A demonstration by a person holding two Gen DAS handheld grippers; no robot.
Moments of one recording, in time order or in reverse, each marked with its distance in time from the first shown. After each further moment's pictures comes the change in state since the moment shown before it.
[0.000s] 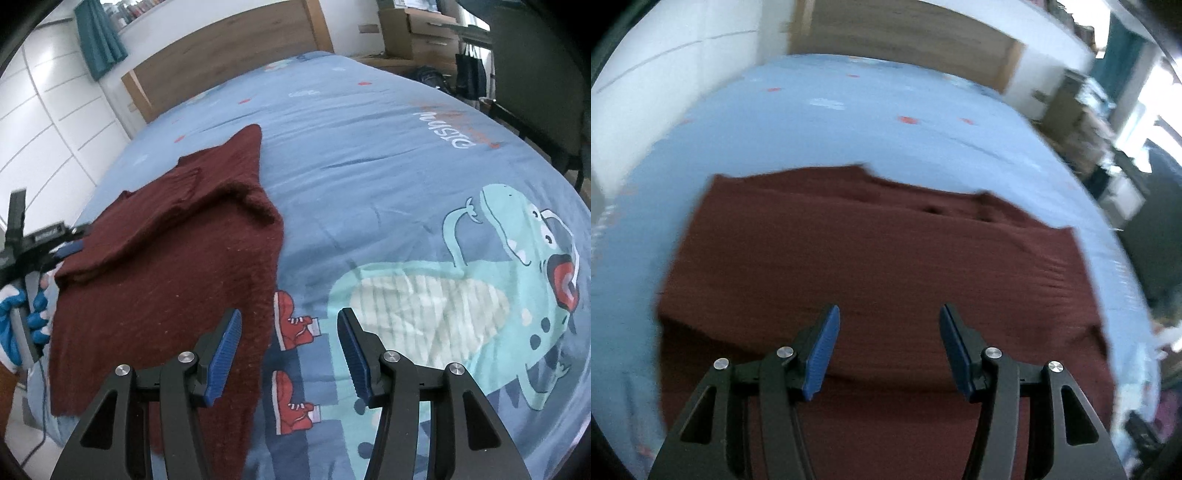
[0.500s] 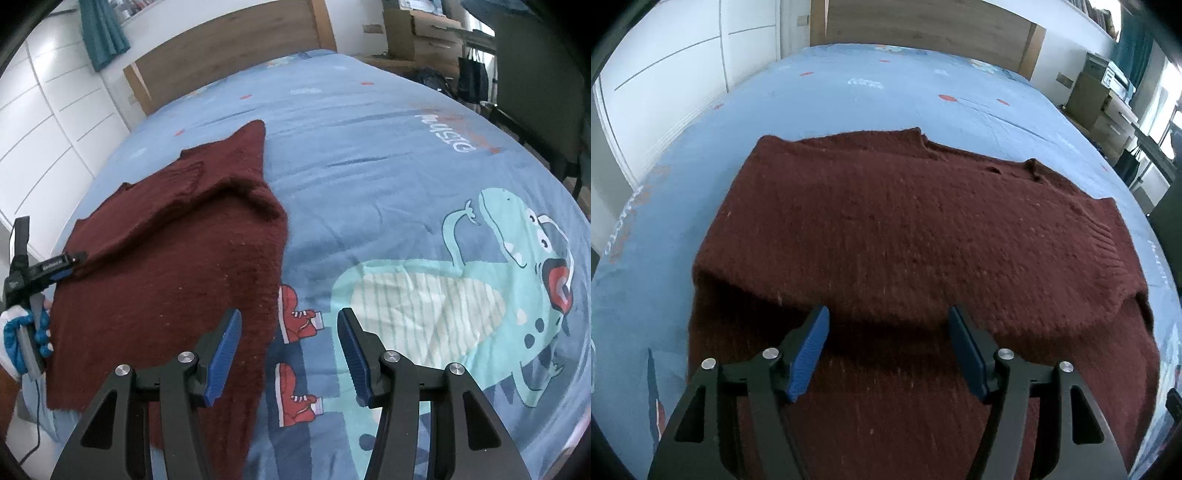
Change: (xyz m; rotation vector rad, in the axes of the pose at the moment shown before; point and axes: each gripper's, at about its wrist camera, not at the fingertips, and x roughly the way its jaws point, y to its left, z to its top) left arm 0.003 0.022 -0.036 0.020 0.048 0.069; right arm -0.004 0.008 0.000 -0.028 0.013 -0.017
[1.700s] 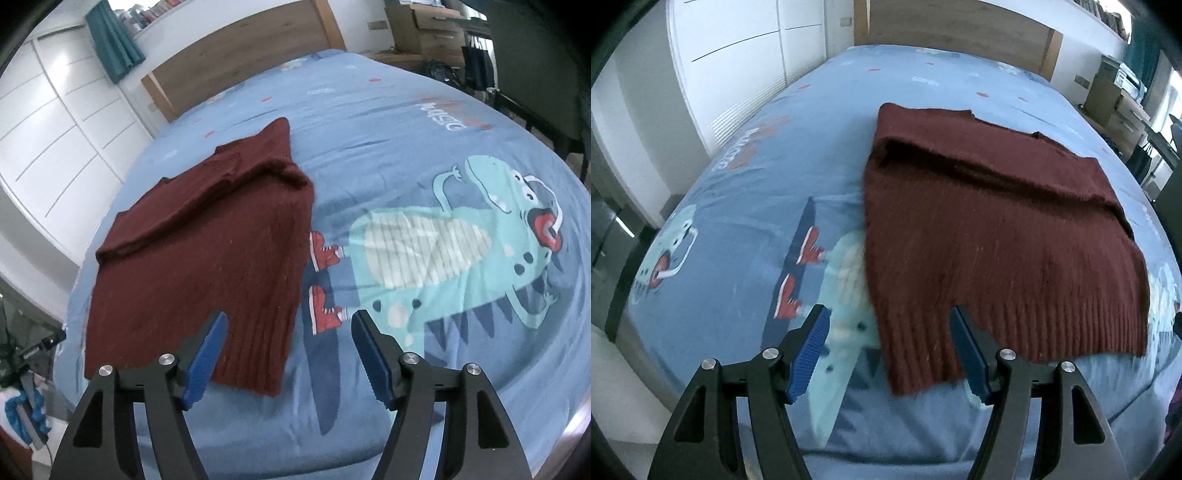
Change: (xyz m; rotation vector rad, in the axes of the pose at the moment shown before) left arm -0.164 0.053 -0.140 -0.030 0.008 0.129; right arm -0.062 0.006 -0.054 0.041 -0.003 0.113
